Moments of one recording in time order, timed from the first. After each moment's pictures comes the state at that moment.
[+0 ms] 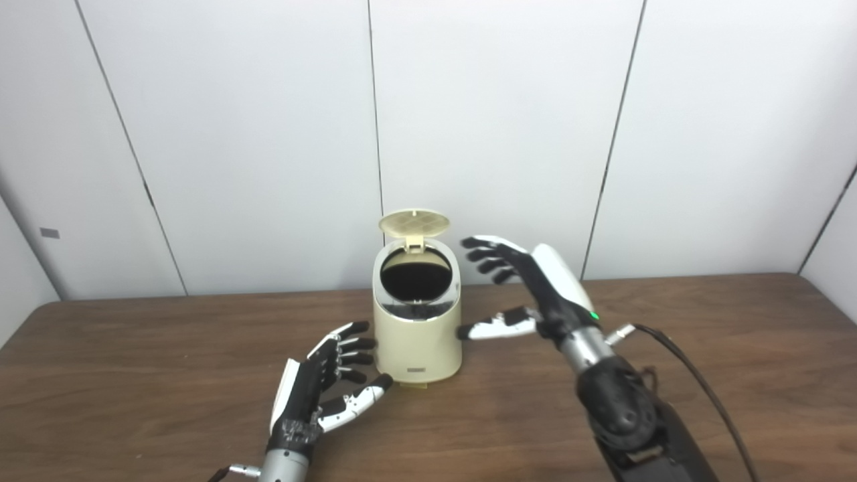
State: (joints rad) left arm -0.22 0.05 -0.06 0.18 0.16 -0.17 0.00; right arm -0.44 -0.18 0.14 -0.01 -0.48 0.10 0.02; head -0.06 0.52
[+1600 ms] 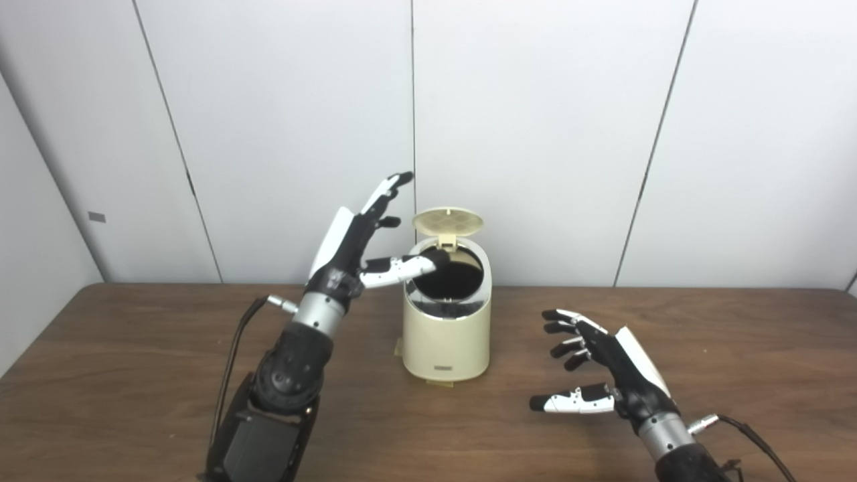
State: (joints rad) left arm -0.62 0.16 -0.12 0.18 0.29 -0.04 -0.07; right arm -0.27 -0.22 0.11 0.05 -0.38 0.03 0.04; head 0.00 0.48
